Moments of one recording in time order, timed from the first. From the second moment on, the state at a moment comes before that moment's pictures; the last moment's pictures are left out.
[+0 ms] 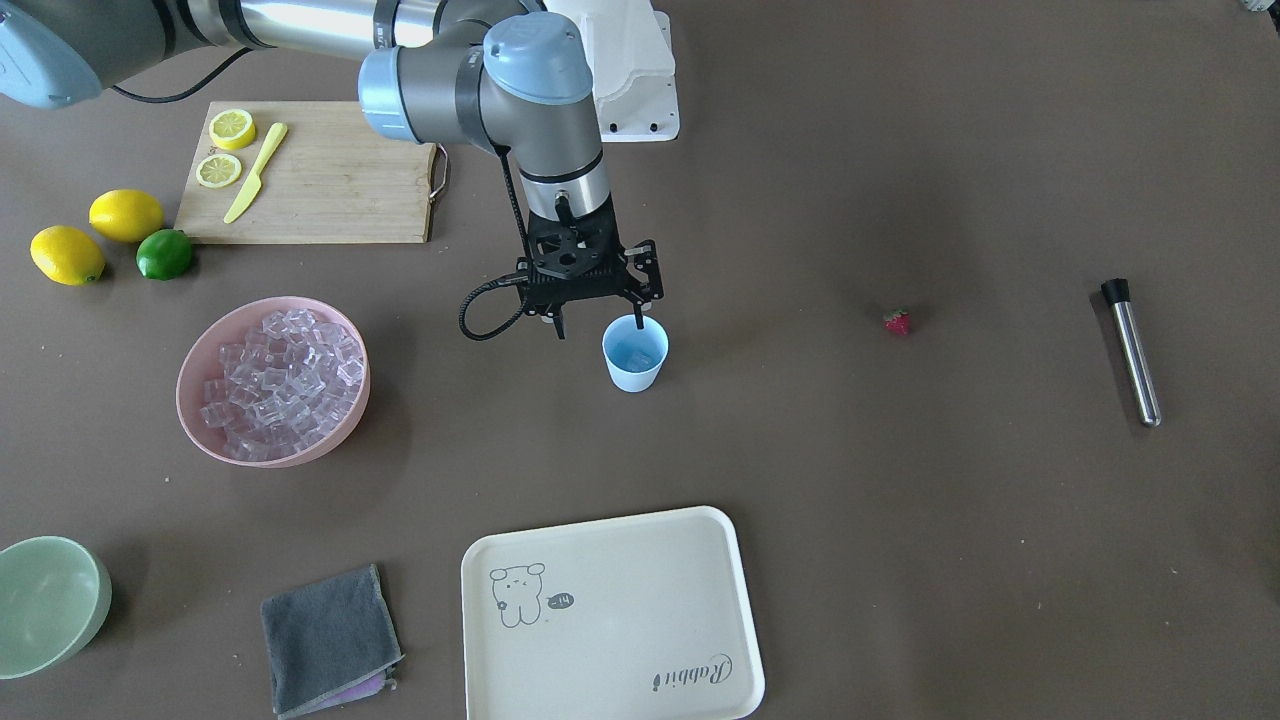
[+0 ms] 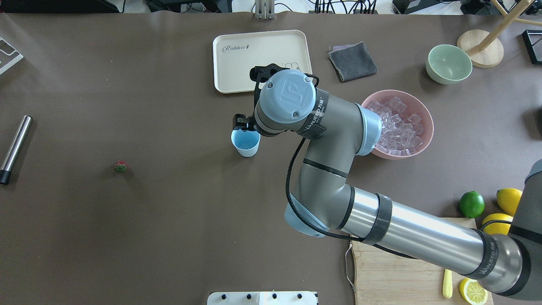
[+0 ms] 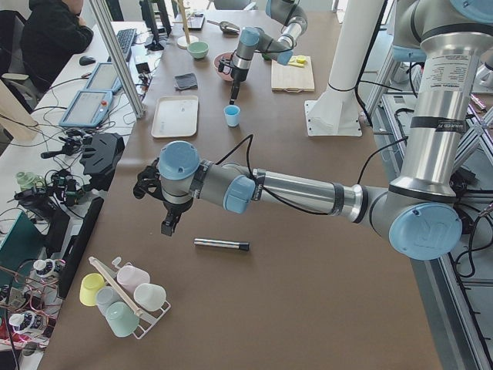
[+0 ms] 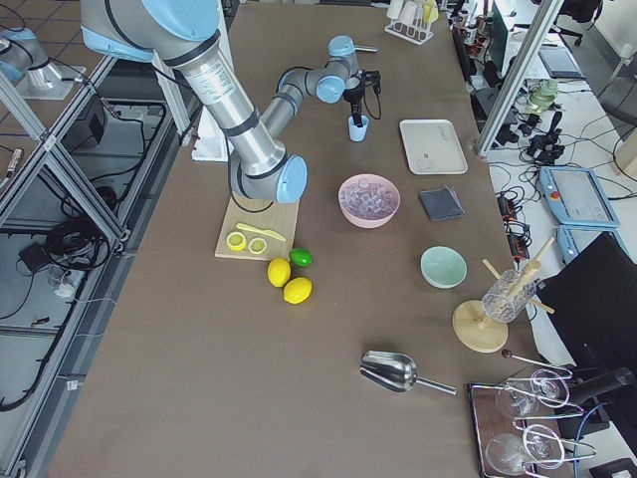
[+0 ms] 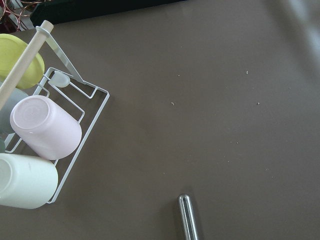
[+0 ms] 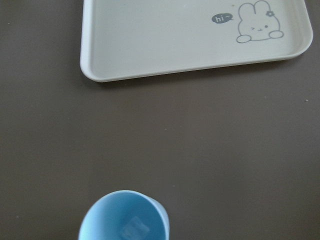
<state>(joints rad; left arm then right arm) -1.60 -1.69 -1.62 -1.77 -2.45 -0.01 0.55 -0.80 1.60 -1.44 1.73 1.20</state>
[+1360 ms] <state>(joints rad) -1.60 -1.70 -1.62 -1.77 -2.45 -0.02 0.86 -1.09 1.62 -1.47 1.95 0.57</state>
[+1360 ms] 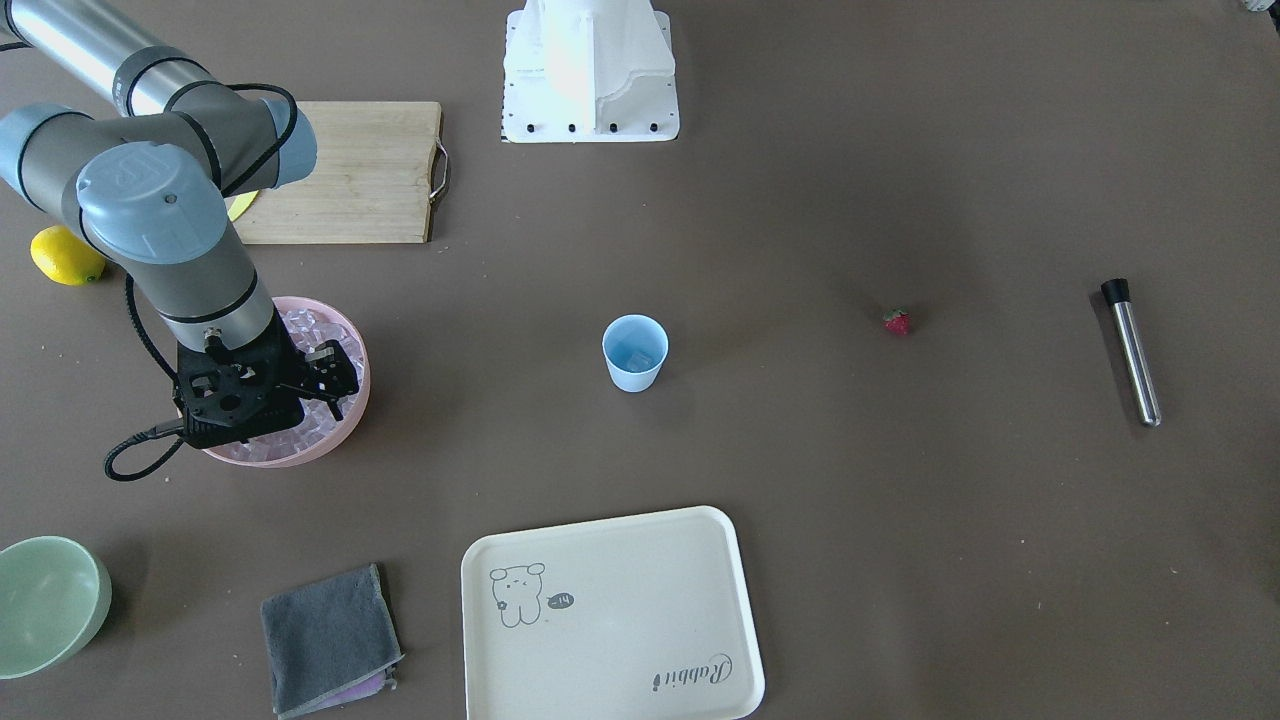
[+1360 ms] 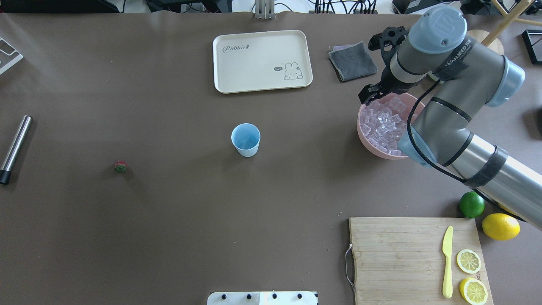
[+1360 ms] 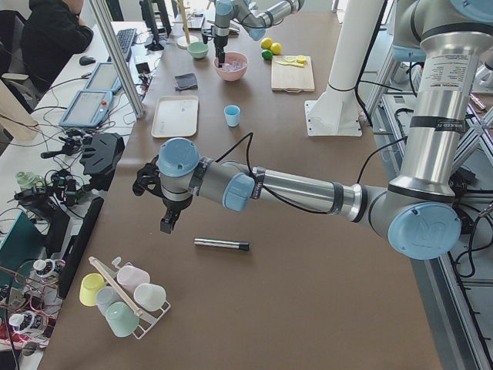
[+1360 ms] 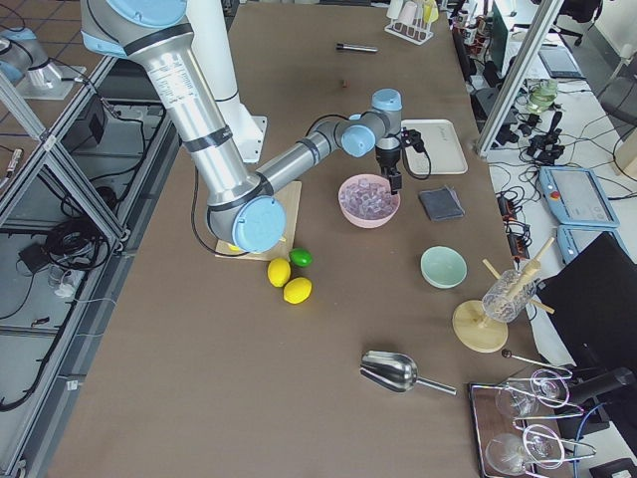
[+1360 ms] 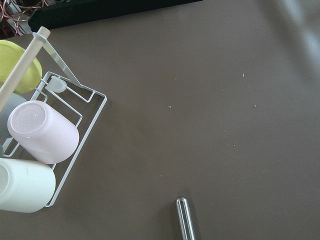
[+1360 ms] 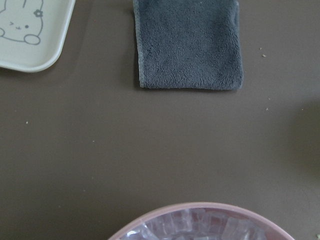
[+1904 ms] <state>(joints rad) -1.60 -1.70 -1.62 -1.77 -2.45 -0.02 0.85 -1.12 1.62 -1.47 1.95 0.50</state>
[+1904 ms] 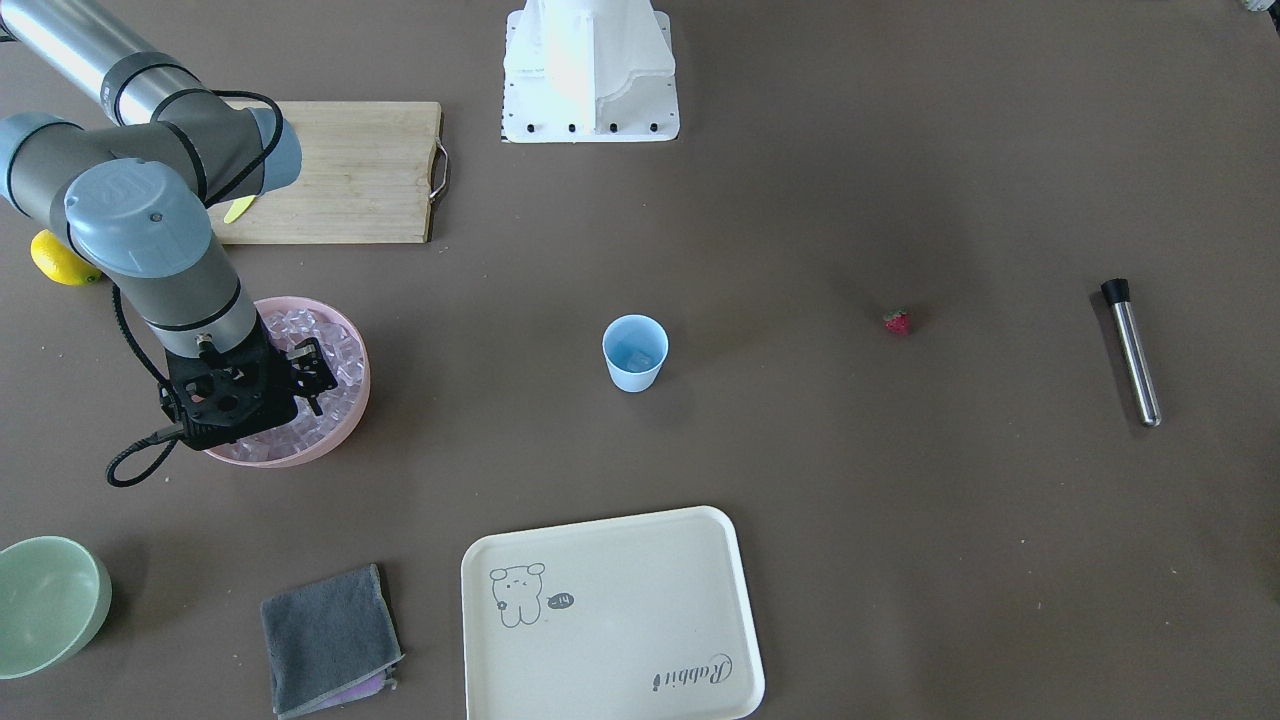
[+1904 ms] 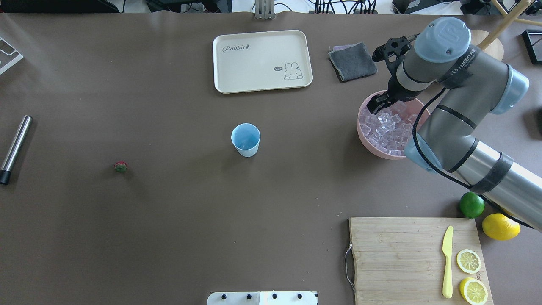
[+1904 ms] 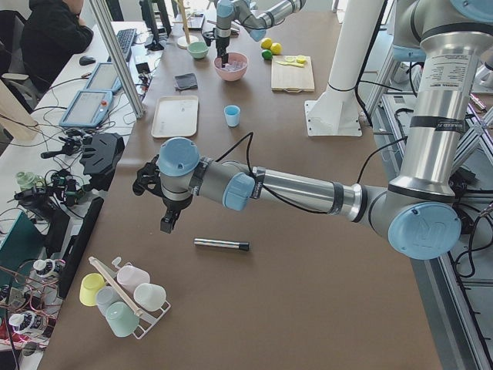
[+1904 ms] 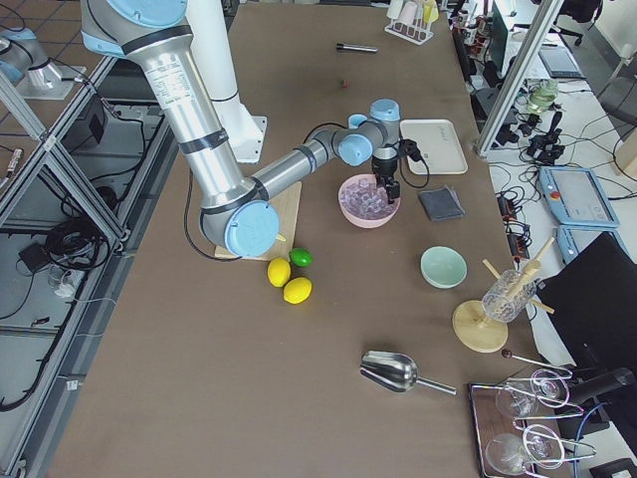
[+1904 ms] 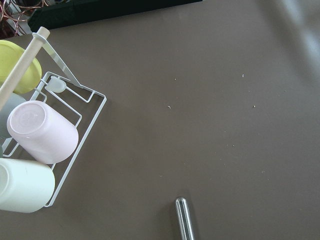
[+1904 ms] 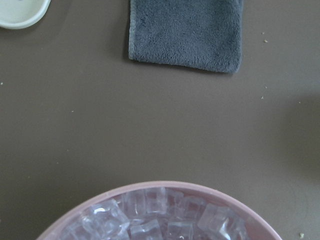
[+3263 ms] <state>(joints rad) -1.60 -1.69 -1.65 -1.77 -2.45 -0.02 0.83 -1.14 1.64 -1.47 1.96 0.50</state>
